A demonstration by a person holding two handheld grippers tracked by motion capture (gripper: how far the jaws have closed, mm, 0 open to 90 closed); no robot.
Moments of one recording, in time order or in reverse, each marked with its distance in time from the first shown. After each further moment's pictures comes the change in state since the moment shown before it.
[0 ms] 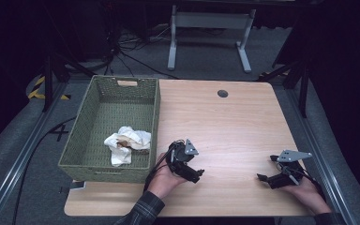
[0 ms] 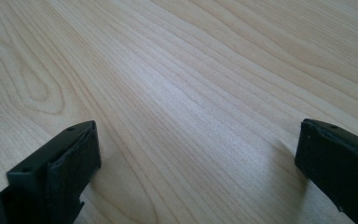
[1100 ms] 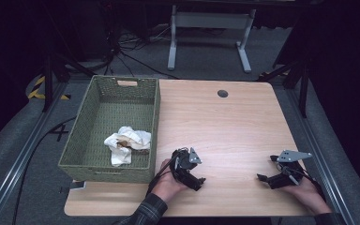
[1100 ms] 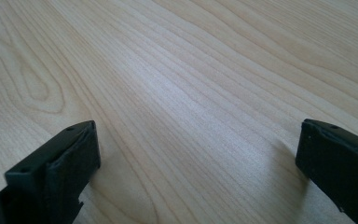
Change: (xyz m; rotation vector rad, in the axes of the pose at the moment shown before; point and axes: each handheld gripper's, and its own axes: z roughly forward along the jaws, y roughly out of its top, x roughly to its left) left arm -0.010 -0.017 0.027 0.047 -0.029 0.041; right arm 0.001 0.000 0.000 0.005 -0.003 -0.002
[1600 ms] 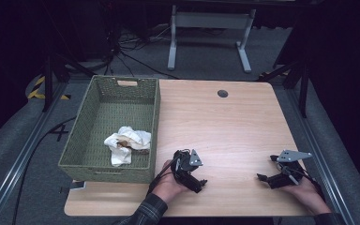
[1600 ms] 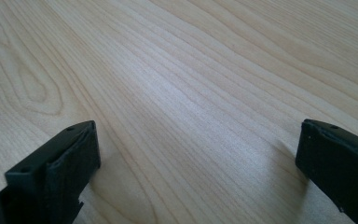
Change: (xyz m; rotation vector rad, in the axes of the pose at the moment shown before) left arm -0.003 -0.002 0.007 -0.029 -0.016 0.051; right arm 0.000 0.000 0.000 -0.002 -0.003 0.006
